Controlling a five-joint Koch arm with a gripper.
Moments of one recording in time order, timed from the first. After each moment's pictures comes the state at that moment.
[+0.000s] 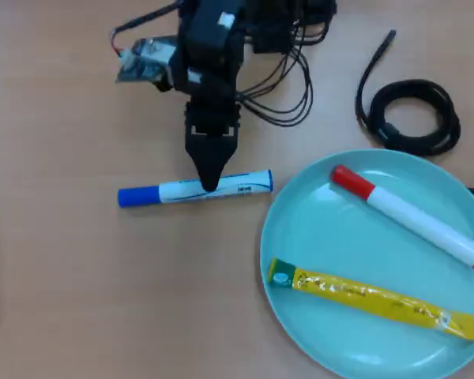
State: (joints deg) arm 114.4 81.5 80.9 81.0 -18.7
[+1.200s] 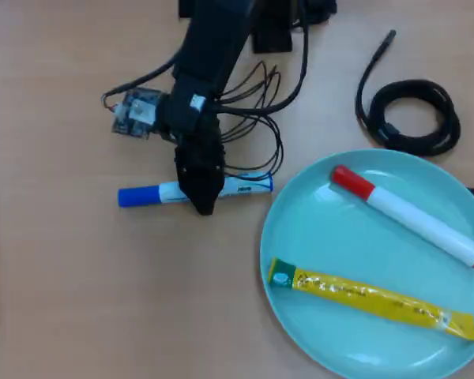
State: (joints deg) arm 117.4 62.7 75.8 82.6 -25.3
